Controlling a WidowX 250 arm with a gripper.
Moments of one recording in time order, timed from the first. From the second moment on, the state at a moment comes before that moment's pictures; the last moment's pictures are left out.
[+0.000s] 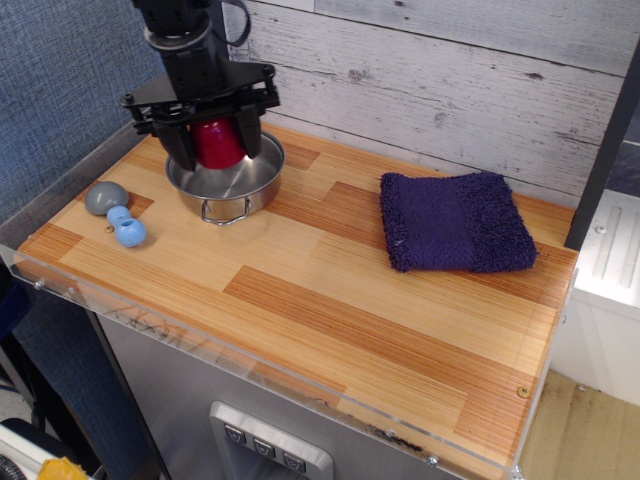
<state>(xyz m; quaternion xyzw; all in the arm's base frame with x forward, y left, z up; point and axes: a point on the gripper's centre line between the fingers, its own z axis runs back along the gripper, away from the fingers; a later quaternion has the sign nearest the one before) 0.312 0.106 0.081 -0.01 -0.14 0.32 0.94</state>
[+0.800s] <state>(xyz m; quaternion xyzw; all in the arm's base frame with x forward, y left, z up) 0.333 0.137 0.040 -0.01 -0.11 0.35 0.93</state>
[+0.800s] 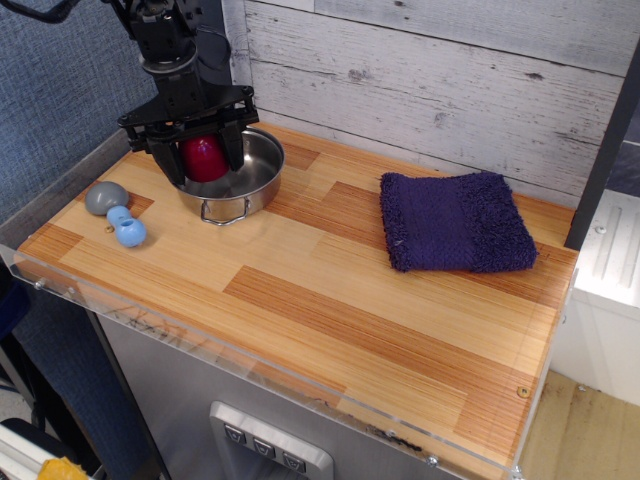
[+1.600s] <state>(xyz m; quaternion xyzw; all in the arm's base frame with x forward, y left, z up) 0.332 0.130 0.019 -0.03 -0.08 0.36 0.93</state>
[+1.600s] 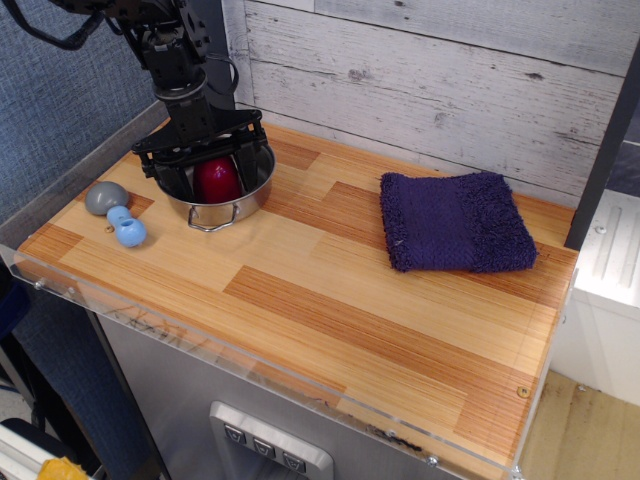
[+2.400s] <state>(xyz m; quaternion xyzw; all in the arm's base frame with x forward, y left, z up) 0.325 0.124 0.054 -0.04 -0.13 0.37 0.92</state>
